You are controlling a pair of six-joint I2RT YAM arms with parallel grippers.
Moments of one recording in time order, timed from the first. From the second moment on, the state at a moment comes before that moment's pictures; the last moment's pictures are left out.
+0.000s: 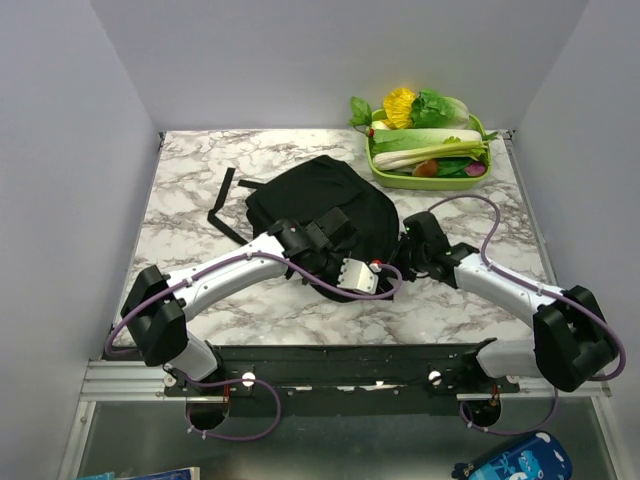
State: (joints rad) left arm -0.94 1.52 1.27 -0.91 0.14 0.90; right arm 0.55 1.32 0.71 -0.29 -0.08 0.99
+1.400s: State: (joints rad) left arm -0.72 1.45 1.25 -0.92 0.26 0.72; right arm 0.60 1.43 0.83 -0.33 -0.11 0.68
